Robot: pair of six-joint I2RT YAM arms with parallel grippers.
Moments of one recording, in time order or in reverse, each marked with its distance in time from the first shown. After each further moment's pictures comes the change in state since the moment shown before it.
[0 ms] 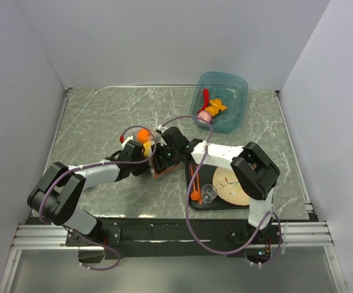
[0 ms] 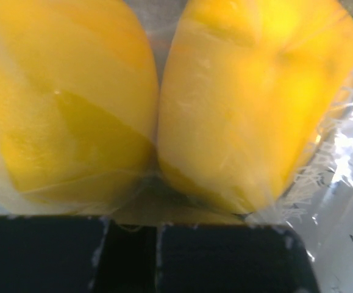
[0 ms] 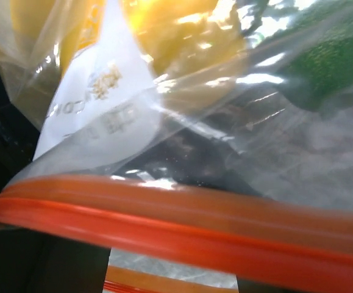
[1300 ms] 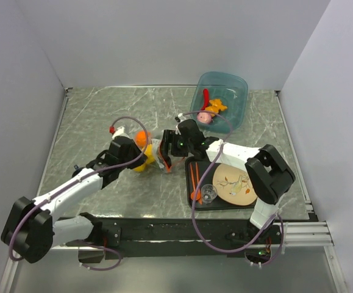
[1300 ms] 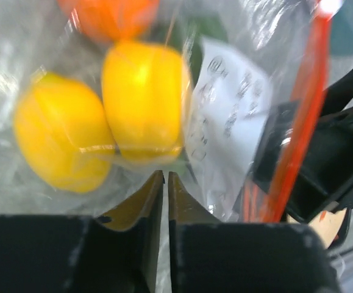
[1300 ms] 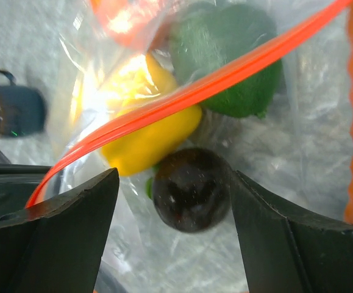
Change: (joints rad) left arm 0.001 -0.354 0.022 -0.135 -0.016 0.067; right arm -0.113 -0.129 -0.121 0.180 -0.035 0.220
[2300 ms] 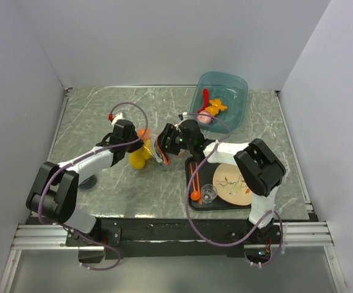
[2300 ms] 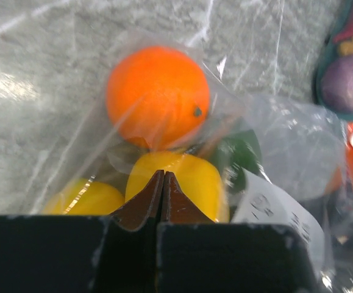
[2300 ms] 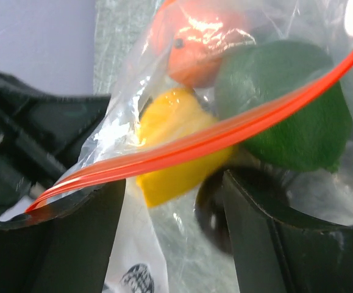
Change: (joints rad) left arm 0.145 0.351 0.174 0.147 -0.020 0.020; right arm -0.036 0.109 -0.051 0.374 -0.120 0.315
